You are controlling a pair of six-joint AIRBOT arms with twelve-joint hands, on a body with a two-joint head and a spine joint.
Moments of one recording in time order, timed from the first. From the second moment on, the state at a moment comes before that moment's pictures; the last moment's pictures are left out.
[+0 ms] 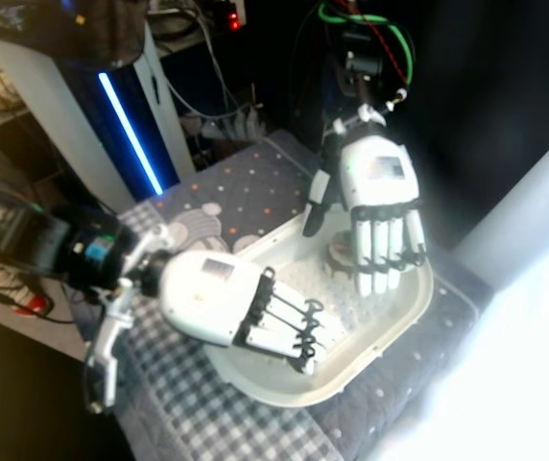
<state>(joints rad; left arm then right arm) 0.55 -1.12 1.25 -0.36 -0.32 1.49 -0.59 -1.28 1.27 0.33 0.46 -1.45</state>
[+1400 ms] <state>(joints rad) 0.58 -1.02 1.11 -0.25 -0.59 1.28 -0.59 -1.09 1.06 0.27 0.64 -1.44</state>
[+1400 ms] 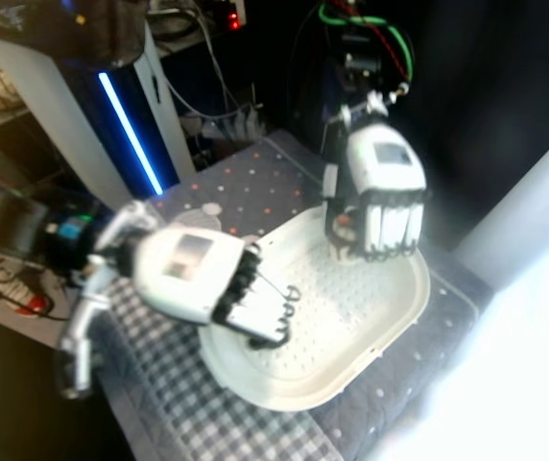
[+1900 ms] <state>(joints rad) 0.76 -0.80 0.84 -0.17 -0.86 1.28 -0.71 -0.85 0.77 0.15 0.91 -1.44</state>
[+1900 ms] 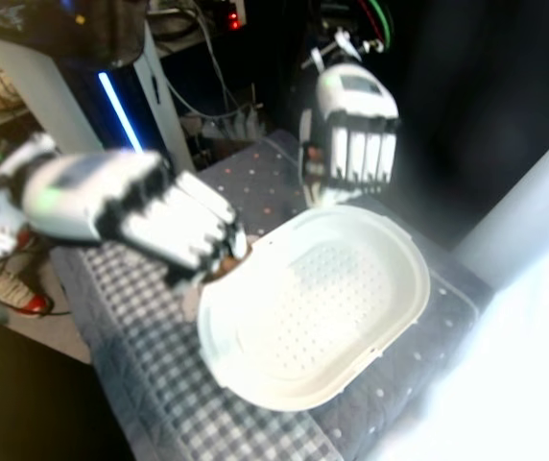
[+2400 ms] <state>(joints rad) 0.95 -0.74 0.67 -0.16 -0.93 1.27 -0.94 -0.79 0.65 0.16 1.00 -1.31</state>
